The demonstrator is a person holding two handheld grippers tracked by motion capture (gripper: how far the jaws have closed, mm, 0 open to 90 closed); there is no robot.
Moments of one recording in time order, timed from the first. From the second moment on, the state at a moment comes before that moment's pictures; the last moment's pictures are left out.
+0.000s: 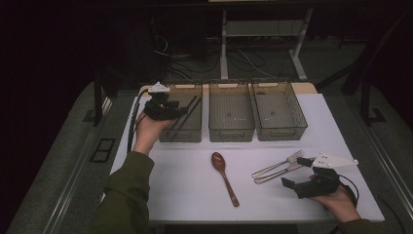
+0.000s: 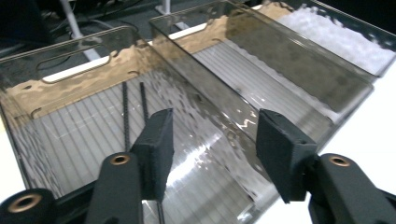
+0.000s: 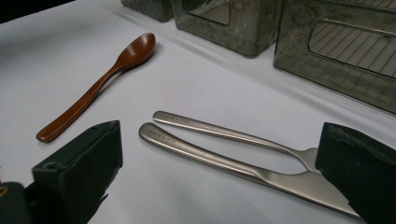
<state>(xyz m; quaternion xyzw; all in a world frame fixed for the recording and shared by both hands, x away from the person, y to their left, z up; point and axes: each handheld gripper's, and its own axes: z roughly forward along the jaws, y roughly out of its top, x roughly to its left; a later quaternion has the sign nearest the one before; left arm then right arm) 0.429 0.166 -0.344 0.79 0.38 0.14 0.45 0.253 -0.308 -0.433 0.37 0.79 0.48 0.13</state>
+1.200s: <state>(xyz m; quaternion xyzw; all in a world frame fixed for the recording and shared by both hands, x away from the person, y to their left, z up) 0.307 0.165 -0.396 0.80 0.31 0.14 0.49 0.253 -0.307 -0.433 0.37 0.79 0.47 0.13</state>
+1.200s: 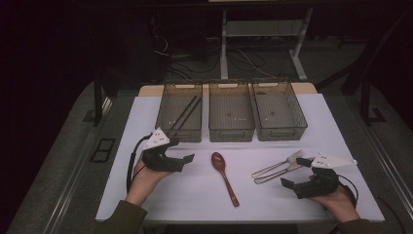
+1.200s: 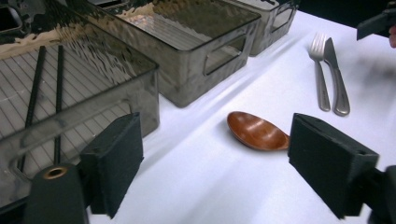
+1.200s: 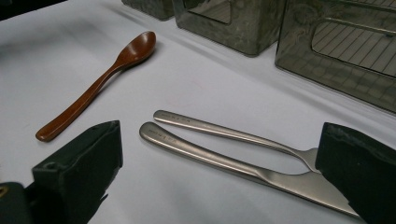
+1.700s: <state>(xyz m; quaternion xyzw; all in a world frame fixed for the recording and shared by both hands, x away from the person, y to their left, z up) 0.280 0.169 -0.416 0.80 0.31 0.14 0.49 0.252 -0.307 -0.432 0.37 0.79 0.48 0.13</state>
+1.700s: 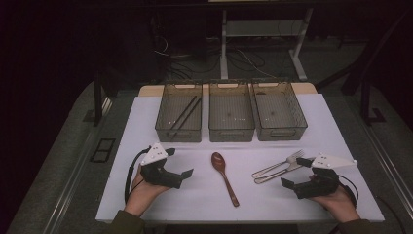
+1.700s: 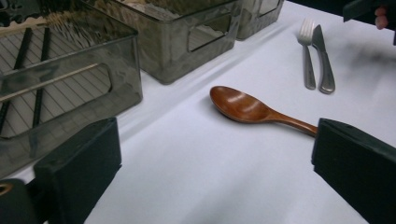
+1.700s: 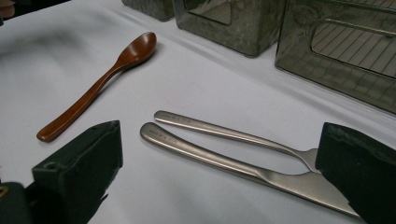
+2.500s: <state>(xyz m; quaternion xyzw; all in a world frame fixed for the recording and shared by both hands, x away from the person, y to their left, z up) 0.271 0.133 -0.436 0.85 0.25 0.05 0.46 0.253 -0.305 -0.433 0.36 0.79 0.47 0.13</state>
